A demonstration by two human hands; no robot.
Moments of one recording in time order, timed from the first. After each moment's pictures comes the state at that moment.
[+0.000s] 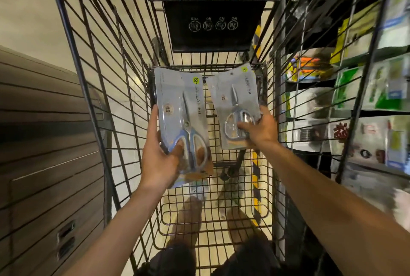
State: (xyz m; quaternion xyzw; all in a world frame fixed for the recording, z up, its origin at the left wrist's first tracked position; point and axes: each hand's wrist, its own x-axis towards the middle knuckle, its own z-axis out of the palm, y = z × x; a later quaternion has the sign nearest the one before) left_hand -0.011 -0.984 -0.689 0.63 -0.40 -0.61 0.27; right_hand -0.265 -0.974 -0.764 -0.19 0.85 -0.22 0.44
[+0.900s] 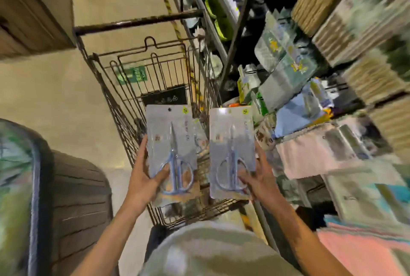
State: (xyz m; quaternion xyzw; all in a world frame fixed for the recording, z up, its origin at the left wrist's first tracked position) left_hand 0.031 -0.893 -0.424 0.47 -0.57 -0.63 0.24; right_hand -0.224 -0.718 -0.413 -0.24 0.73 -0.49 0.42
